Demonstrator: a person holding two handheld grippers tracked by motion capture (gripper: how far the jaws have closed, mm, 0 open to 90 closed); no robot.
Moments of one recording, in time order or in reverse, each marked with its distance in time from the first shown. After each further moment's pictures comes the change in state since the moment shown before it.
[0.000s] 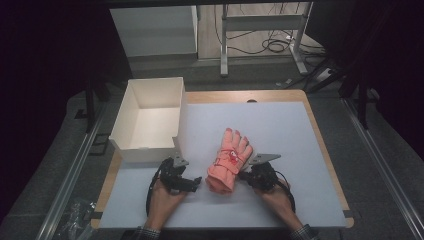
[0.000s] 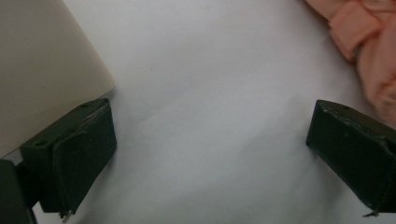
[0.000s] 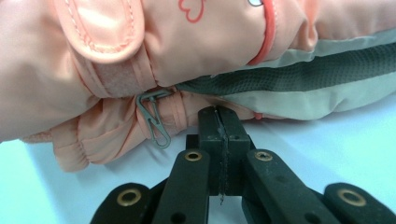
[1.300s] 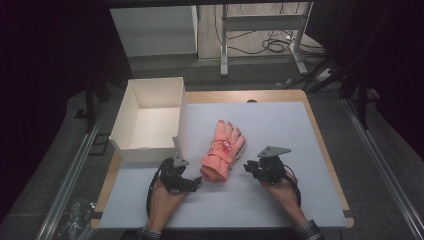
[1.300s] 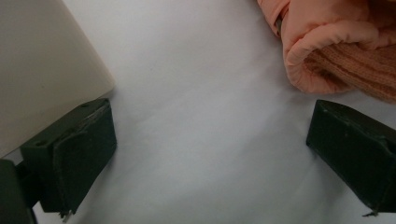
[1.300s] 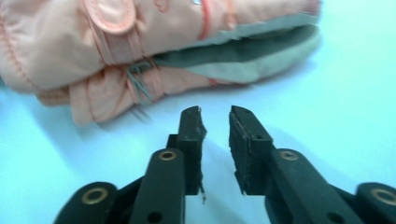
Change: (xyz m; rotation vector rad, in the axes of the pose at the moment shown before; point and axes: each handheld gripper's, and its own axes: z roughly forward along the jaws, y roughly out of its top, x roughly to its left) left arm 0.000 0.000 0.000 0.003 0.000 0.004; right arm -0.020 0.009 -0.020 -0.077 -0.076 -0.010
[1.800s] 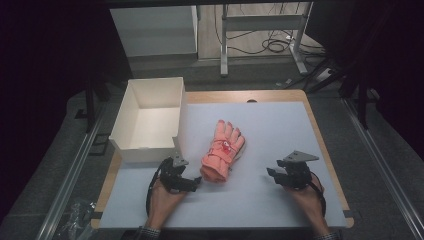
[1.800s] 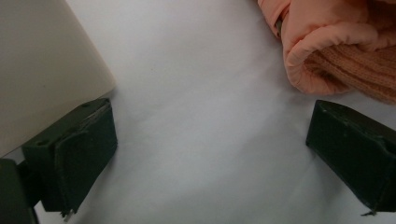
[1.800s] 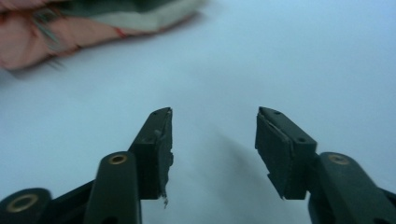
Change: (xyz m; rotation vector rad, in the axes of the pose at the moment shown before) left arm 0.000 0.000 0.000 -0.011 -0.005 -0.017; right arm -0.038 -0.038 -0.046 0.001 -0.170 0.035
